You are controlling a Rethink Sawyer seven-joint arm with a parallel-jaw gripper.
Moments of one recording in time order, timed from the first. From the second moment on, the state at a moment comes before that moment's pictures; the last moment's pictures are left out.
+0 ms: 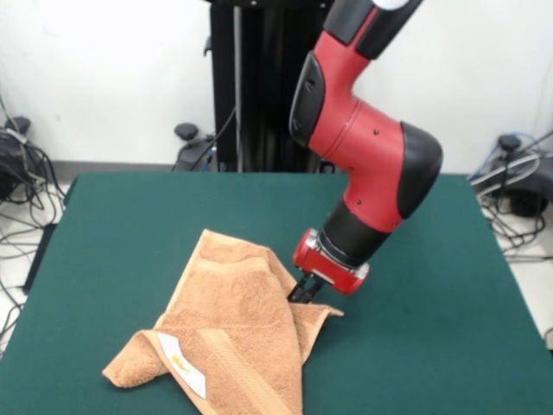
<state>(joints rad) 0.33 0.16 -0.54 1.38 0.64 0.09 1.79</state>
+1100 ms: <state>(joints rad) 0.29 -0.06 -0.49 1.45 0.65 0.09 1.79</state>
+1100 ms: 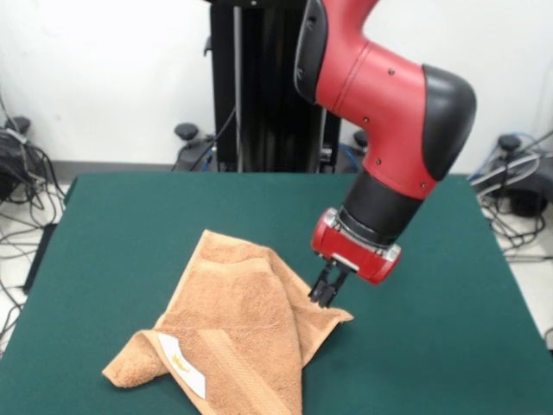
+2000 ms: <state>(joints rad) -0.49 -0.39 -0.23 1.56 -0.06 0.10 1.76</state>
